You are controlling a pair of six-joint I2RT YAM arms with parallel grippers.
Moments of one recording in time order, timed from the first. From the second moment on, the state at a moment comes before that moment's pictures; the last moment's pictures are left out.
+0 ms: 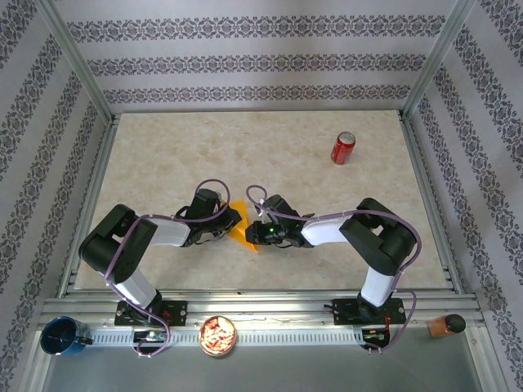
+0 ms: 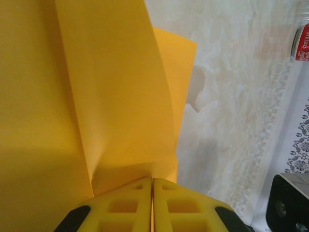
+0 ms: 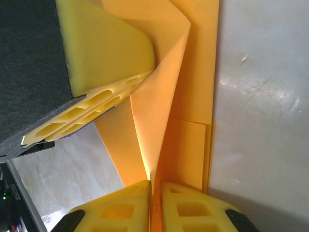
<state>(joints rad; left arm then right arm) -0.48 1.64 0.54 0.36 0.34 -1.18 0.81 1.77 0.72 0.23 -0.39 0.82</state>
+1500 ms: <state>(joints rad) -0.48 1.58 0.49 0.29 0.27 -1.14 0.74 1.84 0.55 0.68 -0.50 1.10</state>
